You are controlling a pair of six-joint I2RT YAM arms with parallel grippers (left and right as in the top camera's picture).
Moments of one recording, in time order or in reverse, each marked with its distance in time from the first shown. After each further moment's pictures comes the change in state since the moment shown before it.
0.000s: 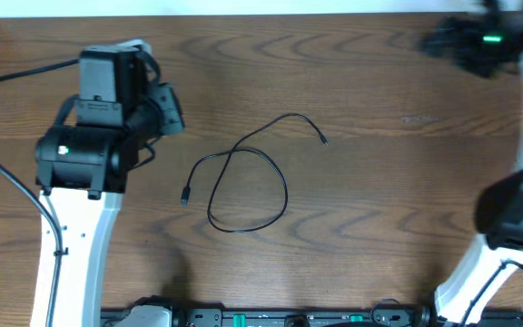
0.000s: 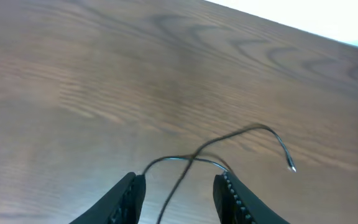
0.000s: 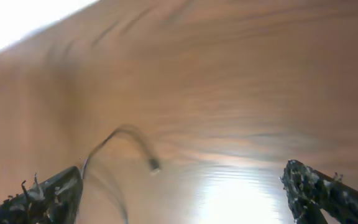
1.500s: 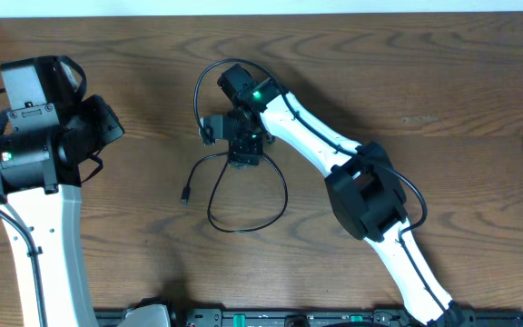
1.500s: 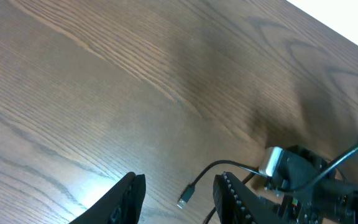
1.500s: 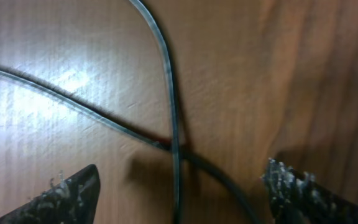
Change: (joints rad) left arm 0.300 0.000 0.000 -0.100 -0.015 0.009; right arm 0.851 0.427 -0.003 0.273 0.218 -0.917
